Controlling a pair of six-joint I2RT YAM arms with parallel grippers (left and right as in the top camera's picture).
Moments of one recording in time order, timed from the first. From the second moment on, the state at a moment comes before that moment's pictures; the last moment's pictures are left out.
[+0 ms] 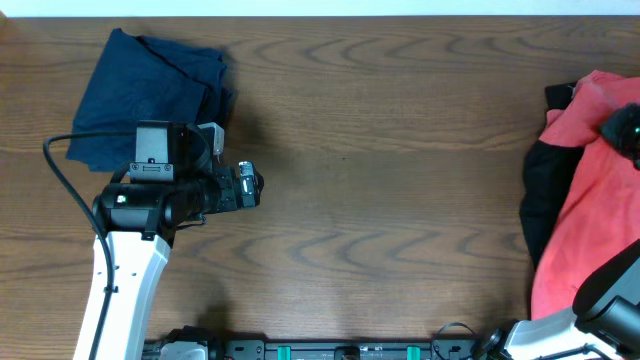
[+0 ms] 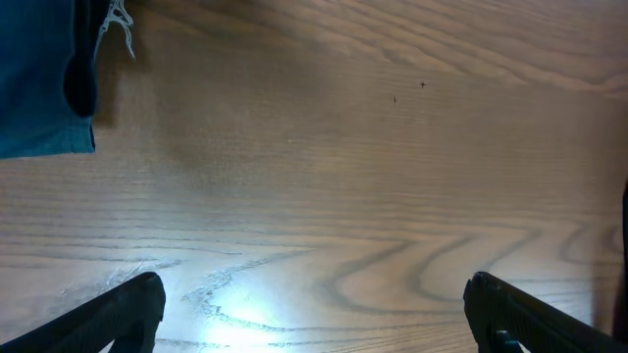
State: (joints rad) left arm -0.06 1.17 1.07 -0.99 0.32 -0.22; right arm -0.60 1.74 1.33 -0.51 -0.20 0.29
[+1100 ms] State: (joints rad) left arm 0.10 0.98 1.40 -1.06 0.24 -0.20; right arm 0.57 1.60 1.64 -0.73 -0.42 0.30
